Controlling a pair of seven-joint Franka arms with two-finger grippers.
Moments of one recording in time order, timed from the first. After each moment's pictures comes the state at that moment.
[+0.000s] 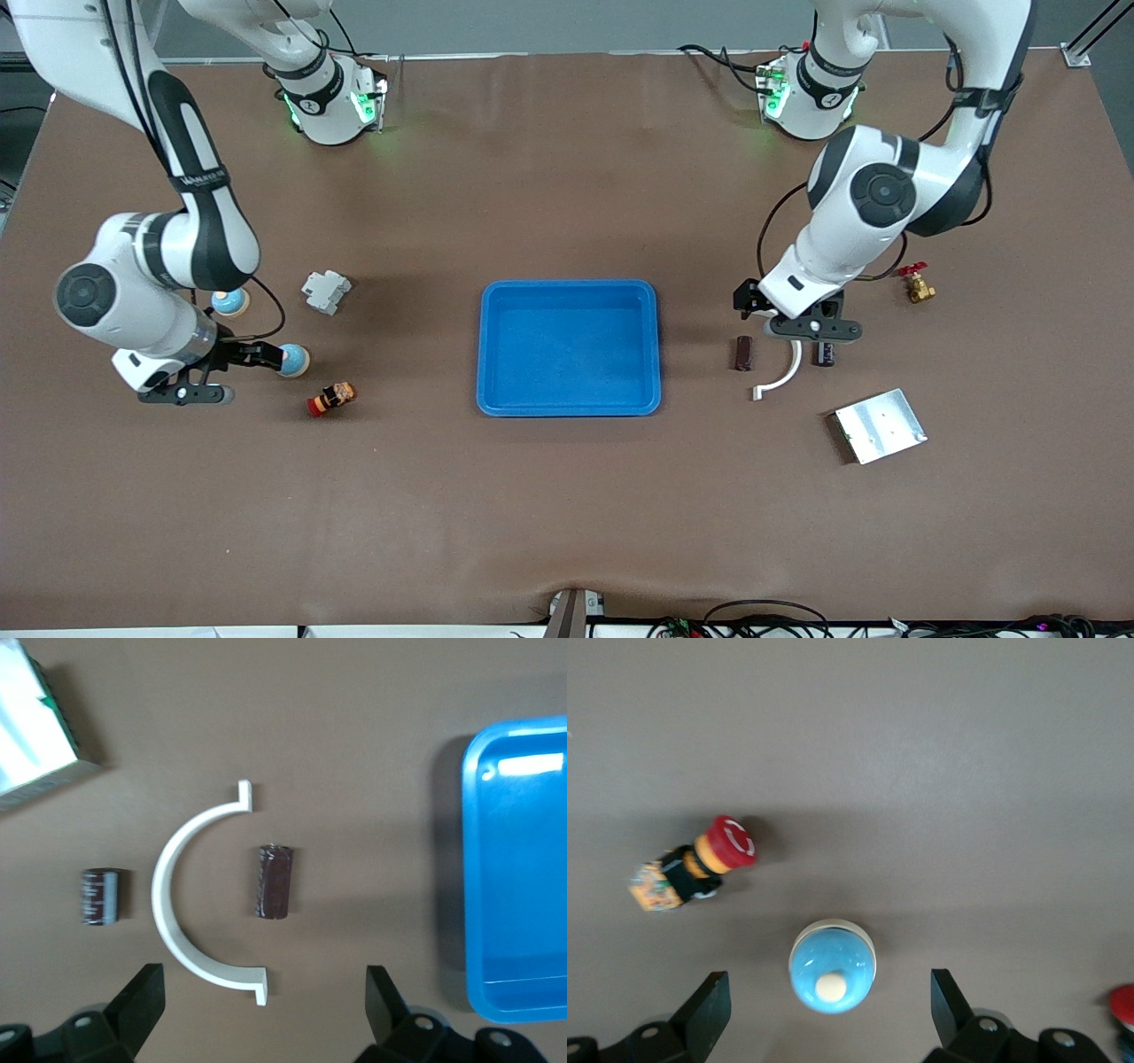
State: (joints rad) left arm -0.18 0.19 -0.19 -2.12 0.02 2.36 -0.28; right arm 0.07 0.38 -0.10 -2.01 0.03 2.37 -0.04
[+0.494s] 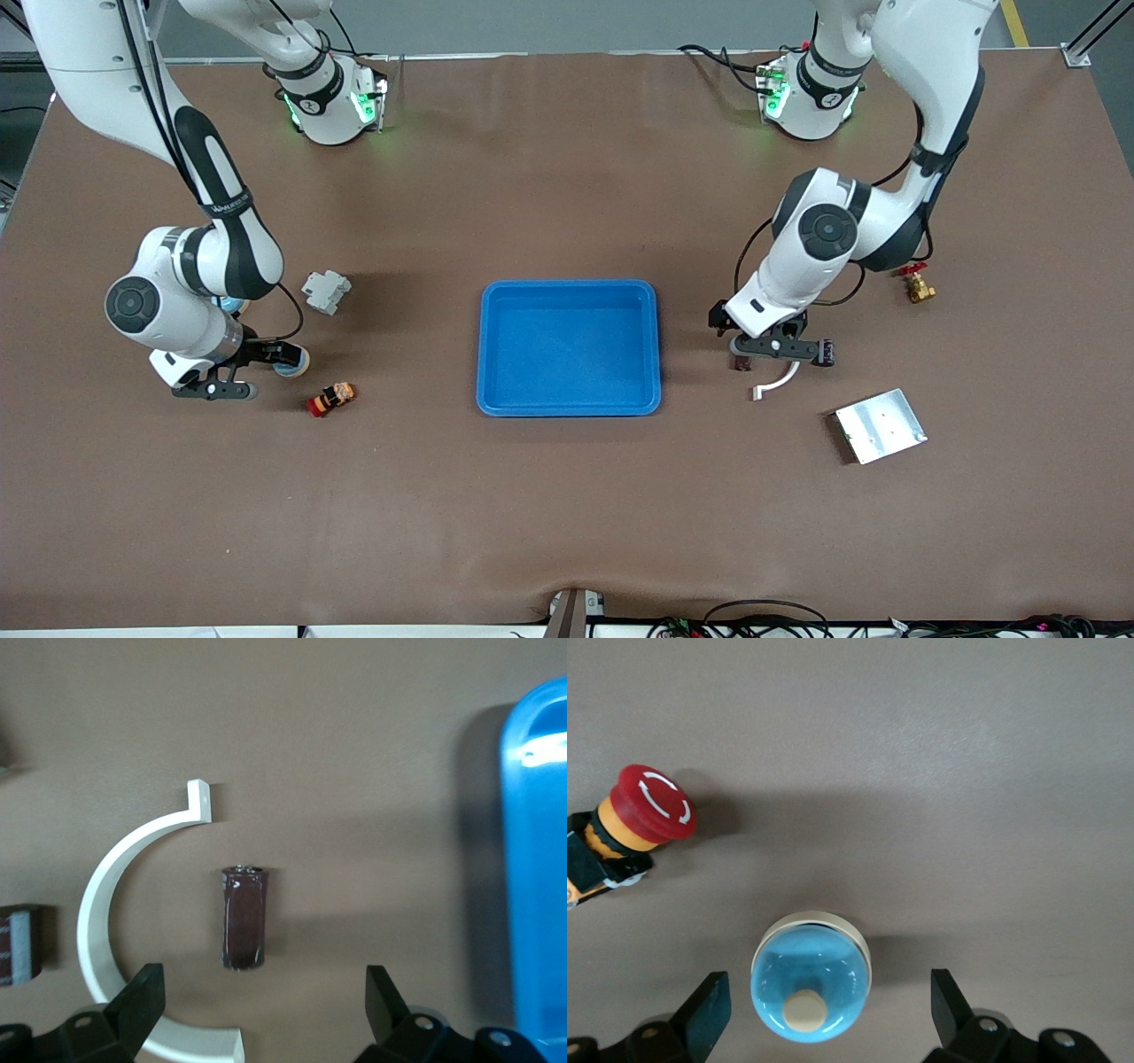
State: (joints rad) left arm -0.20 0.37 -0.19 -2.13 0.15 2.54 -0.36; right arm 0.07 0.46 -0.10 -2.05 0.06 2.45 -0.04
